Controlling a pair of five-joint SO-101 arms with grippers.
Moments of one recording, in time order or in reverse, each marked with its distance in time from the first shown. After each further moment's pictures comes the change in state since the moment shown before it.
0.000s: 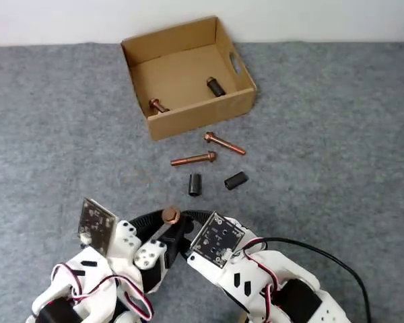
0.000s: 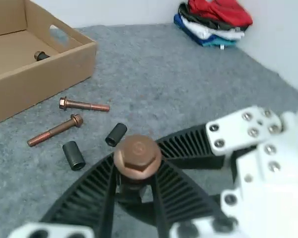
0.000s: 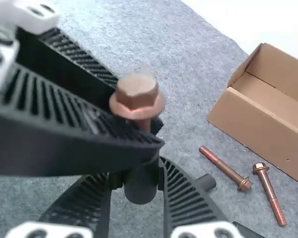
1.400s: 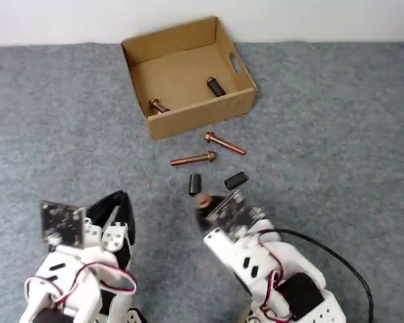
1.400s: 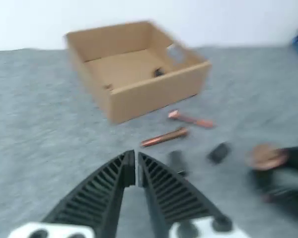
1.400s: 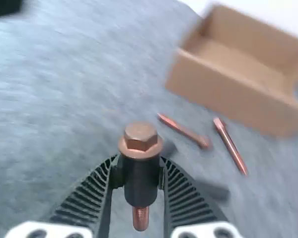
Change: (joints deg) left arm -30.9 0.2 -1.8 3.0 -12.8; right arm 17.2 -0.1 2.7 3.5 -3.0
